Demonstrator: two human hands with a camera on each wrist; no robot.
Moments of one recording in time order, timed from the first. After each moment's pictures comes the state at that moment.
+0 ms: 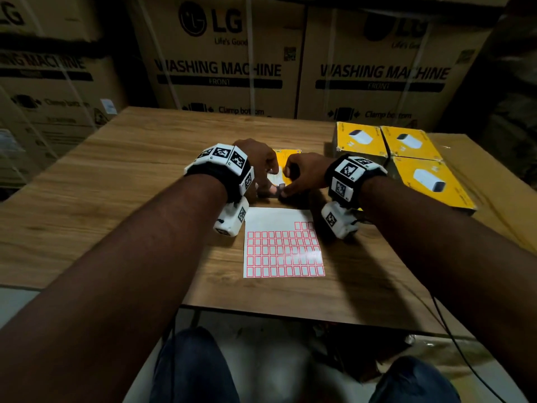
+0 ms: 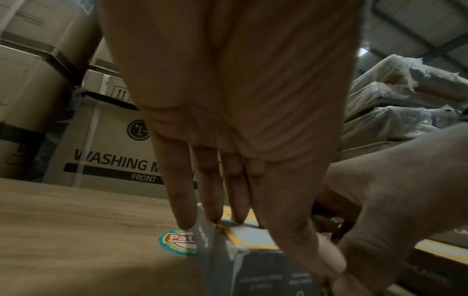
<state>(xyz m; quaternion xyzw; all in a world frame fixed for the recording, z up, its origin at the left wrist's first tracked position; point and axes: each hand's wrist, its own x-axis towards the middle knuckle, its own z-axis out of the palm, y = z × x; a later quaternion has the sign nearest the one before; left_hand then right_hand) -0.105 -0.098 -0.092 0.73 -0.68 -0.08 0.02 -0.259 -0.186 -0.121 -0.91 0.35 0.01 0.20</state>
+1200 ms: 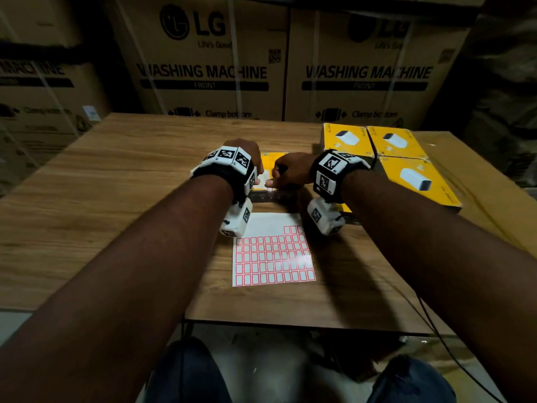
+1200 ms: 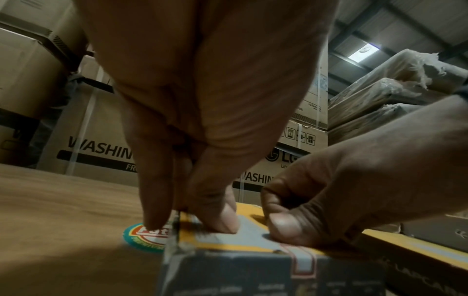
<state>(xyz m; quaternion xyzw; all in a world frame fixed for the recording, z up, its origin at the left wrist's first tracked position) -0.106 -0.130 -0.110 0.80 -0.59 -0.03 0.04 -0.252 -0.189 -0.112 -0.90 0.37 0.05 0.24</state>
